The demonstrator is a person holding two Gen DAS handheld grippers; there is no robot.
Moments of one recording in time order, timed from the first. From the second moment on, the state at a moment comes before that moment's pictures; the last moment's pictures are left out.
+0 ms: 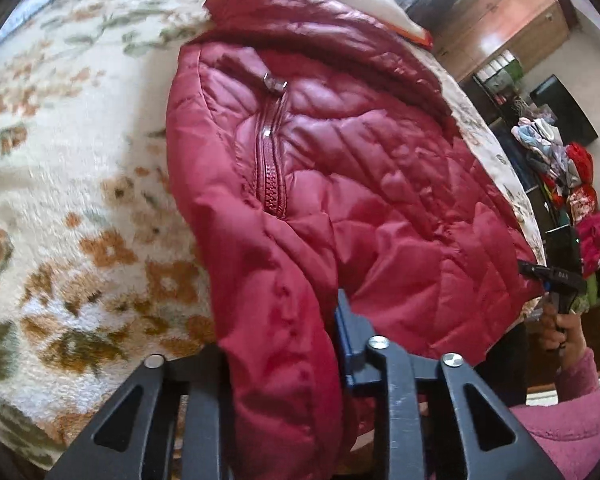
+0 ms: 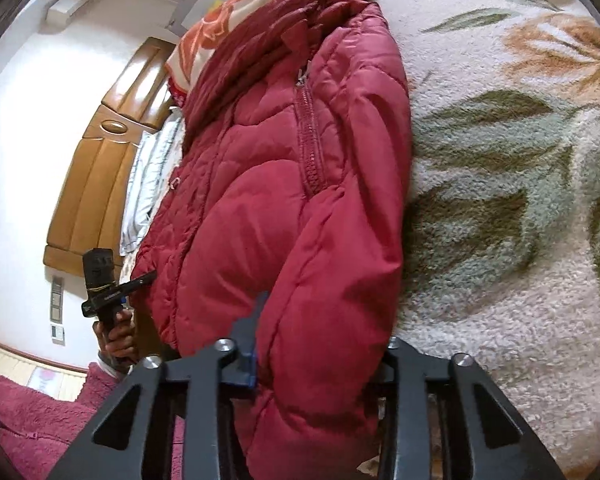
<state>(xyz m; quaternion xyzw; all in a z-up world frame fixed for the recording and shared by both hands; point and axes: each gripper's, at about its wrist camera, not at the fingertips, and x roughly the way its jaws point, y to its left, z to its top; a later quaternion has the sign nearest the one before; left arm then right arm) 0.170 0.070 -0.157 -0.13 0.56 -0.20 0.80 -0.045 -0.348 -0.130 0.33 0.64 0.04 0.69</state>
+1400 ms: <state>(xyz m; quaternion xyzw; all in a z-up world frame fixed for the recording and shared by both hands) 0.266 0.087 -0.031 -0.18 0.39 -0.21 0.88 0.102 -0.385 -0.034 0.36 0.42 0.07 0.83</state>
